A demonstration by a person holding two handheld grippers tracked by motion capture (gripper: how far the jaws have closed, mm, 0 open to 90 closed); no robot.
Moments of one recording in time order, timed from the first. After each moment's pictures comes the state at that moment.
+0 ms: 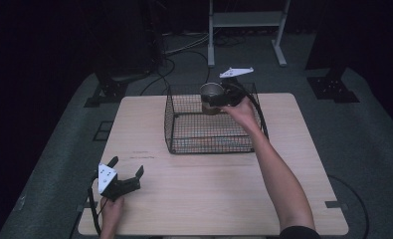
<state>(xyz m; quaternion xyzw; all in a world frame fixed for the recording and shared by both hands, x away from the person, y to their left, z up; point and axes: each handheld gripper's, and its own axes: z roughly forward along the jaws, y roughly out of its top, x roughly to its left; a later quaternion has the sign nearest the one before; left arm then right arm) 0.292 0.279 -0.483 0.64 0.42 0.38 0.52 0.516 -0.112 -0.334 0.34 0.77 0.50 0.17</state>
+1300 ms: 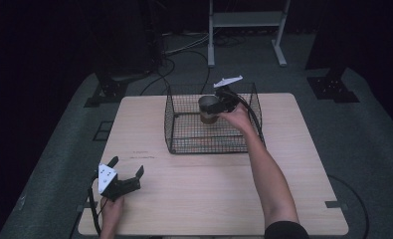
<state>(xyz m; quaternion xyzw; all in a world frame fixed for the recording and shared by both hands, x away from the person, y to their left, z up) 0.292 0.278 -0.483 0.64 0.42 0.38 0.52 0.547 -0.104 -0.388 0.35 0.81 0.45 0.13</state>
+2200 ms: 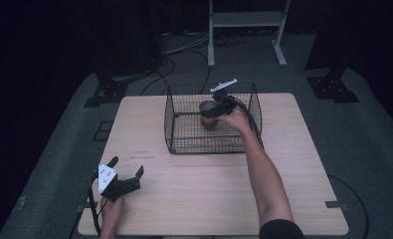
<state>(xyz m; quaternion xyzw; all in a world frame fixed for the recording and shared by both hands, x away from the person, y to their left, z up) 0.292 0.279 -0.483 0.64 0.42 0.38 0.52 0.556 -0.097 -0.408 0.36 0.83 0.40 0.13</state>
